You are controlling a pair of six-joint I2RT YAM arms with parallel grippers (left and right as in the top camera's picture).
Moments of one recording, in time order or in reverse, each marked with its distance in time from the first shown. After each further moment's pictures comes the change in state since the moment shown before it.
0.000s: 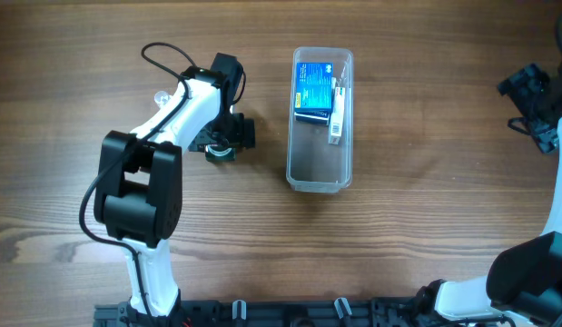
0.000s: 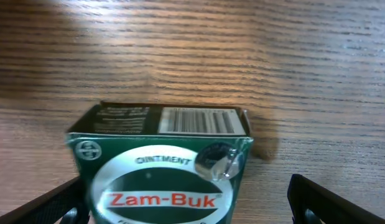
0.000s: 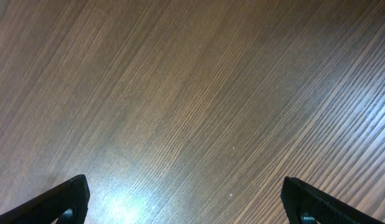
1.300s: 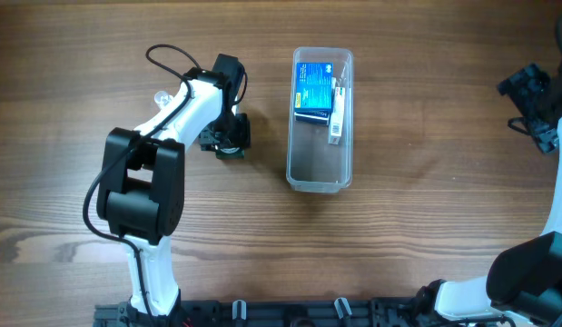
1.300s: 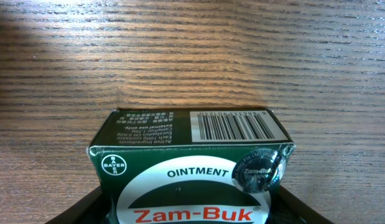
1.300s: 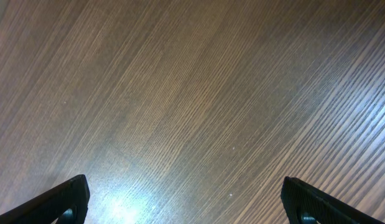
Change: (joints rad) left arm -0.005 0.019 0.000 0.033 0.037 0.014; right arm 0.000 0.000 0.000 0.000 0.000 0.000
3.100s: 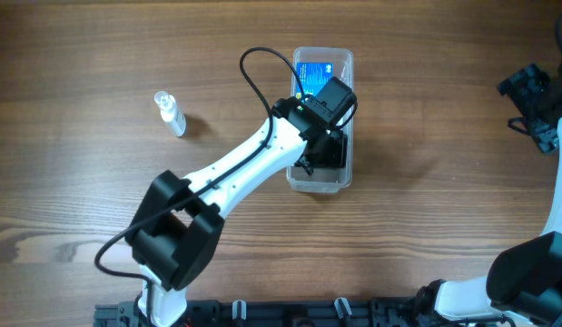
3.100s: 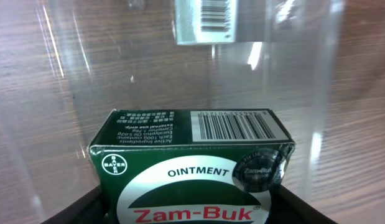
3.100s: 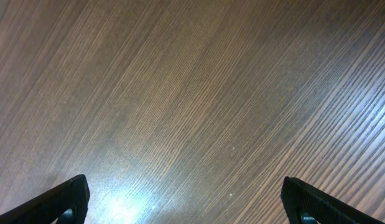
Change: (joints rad) left arm -0.469 -0.130 0.078 0.098 0.089 -0.314; right arm 0.000 0.000 0.000 0.000 0.000 0.000
